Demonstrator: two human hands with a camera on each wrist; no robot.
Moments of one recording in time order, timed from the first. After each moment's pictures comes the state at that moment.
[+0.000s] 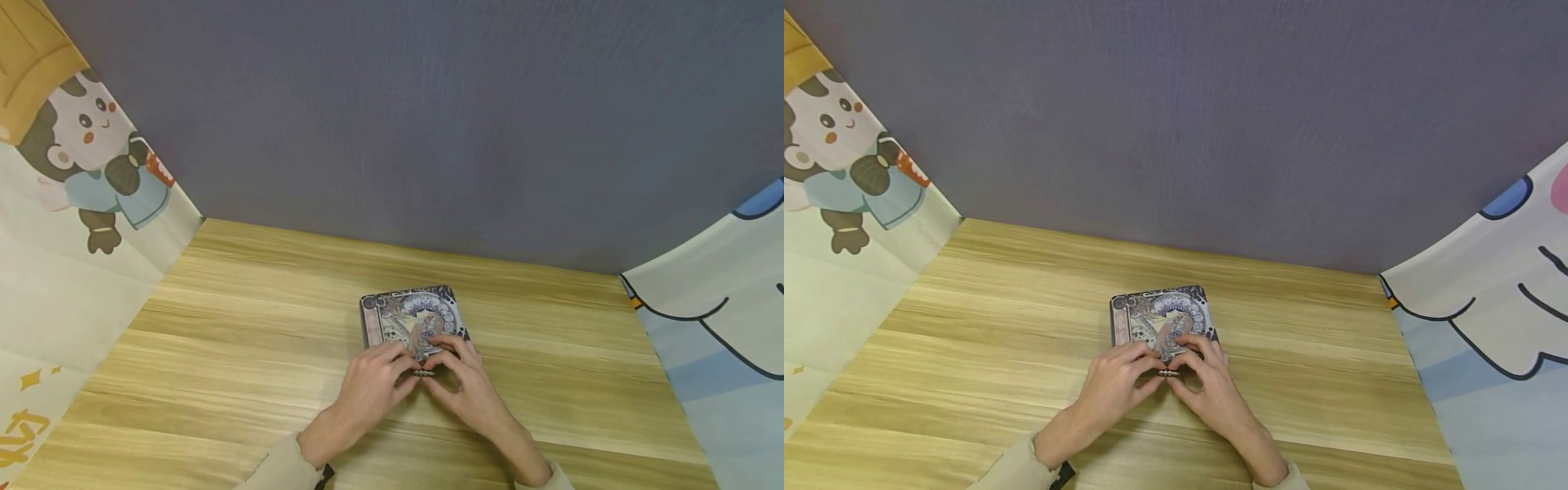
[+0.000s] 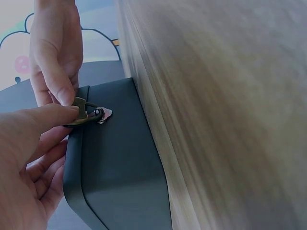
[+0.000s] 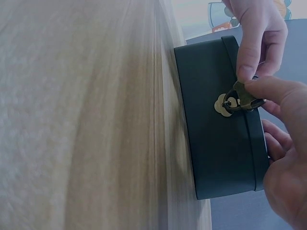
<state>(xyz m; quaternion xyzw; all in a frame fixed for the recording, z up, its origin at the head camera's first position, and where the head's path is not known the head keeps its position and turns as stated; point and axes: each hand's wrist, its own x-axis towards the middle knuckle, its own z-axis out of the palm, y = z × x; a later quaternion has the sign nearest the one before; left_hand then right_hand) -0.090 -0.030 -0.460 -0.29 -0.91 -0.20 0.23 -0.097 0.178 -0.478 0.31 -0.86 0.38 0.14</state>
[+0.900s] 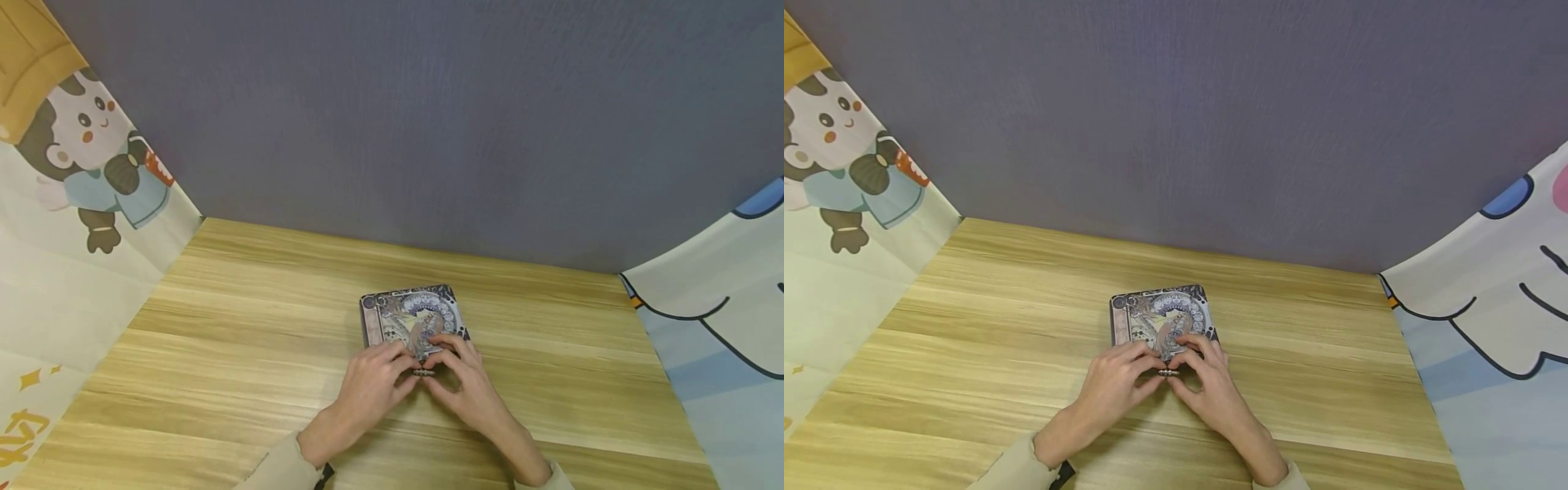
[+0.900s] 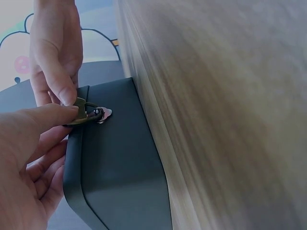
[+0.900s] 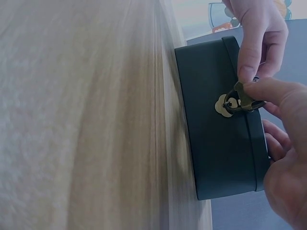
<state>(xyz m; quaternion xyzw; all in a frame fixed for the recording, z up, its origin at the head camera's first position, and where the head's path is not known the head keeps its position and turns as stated) -0.090 -0.030 -0.462 -0.29 -0.90 -0.21 0.24 -0.097 0.178 -0.479 0.30 -0.86 0.38 0.14</state>
